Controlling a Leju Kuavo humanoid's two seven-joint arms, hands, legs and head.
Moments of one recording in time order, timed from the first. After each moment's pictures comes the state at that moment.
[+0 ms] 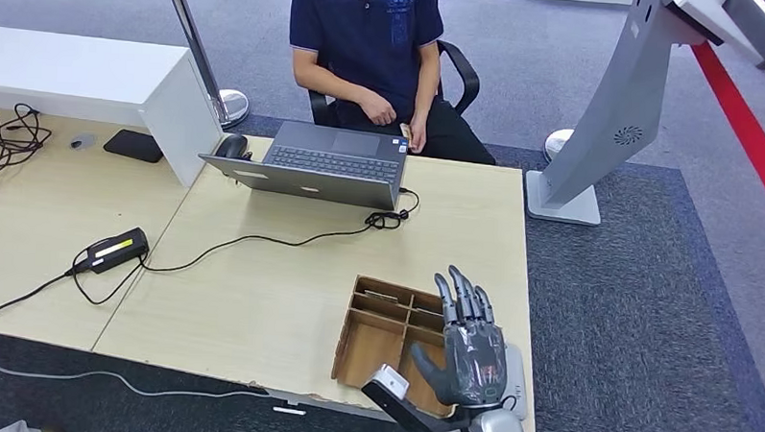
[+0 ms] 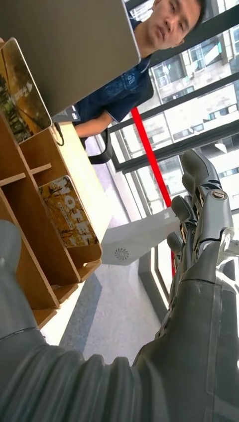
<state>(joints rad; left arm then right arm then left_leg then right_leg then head) -0.17 -0.03 -1.18 -0.37 0.52 0.48 0.09 -0.18 -0.22 0.67 -1.31 1.16 -0.61 0.45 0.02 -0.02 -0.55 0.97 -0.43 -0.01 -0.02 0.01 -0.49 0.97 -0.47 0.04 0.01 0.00</state>
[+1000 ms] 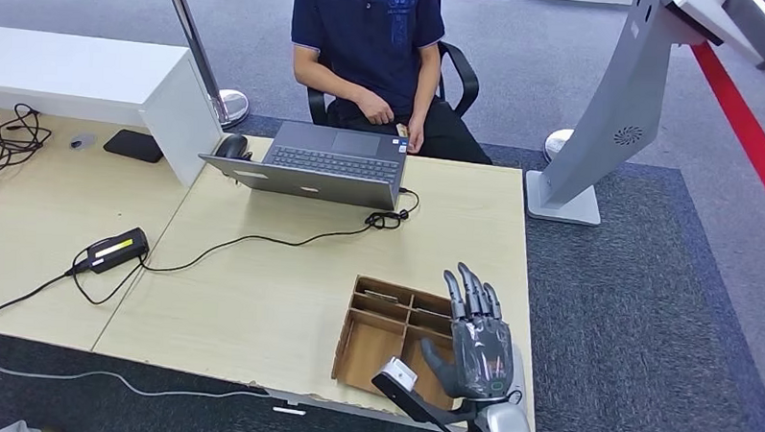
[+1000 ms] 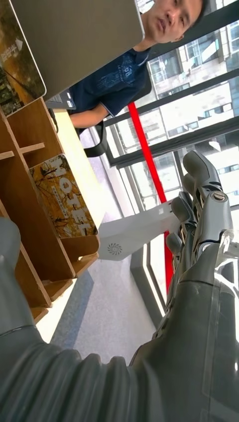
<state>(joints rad) -0.17 -0.03 -1.18 -0.37 0.52 0.48 0.09 -0.19 -0.22 0.64 -1.24 1.16 -0.66 0.42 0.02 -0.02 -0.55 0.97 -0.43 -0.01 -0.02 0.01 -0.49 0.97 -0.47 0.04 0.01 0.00</state>
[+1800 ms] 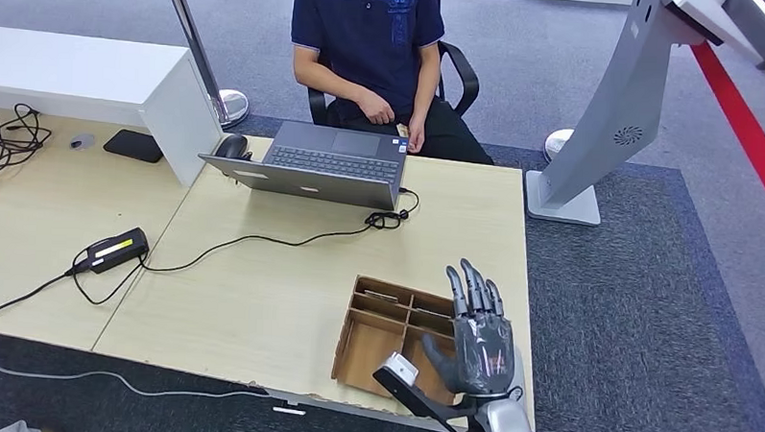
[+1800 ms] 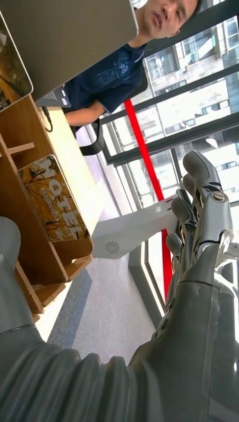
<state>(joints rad) -0.17 -0.03 -1.18 -0.37 0.52 0.48 0.09 -0.20 -0.21 0.62 -1.23 1.17 -0.66 0.42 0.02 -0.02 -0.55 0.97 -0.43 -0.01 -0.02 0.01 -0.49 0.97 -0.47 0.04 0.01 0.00</state>
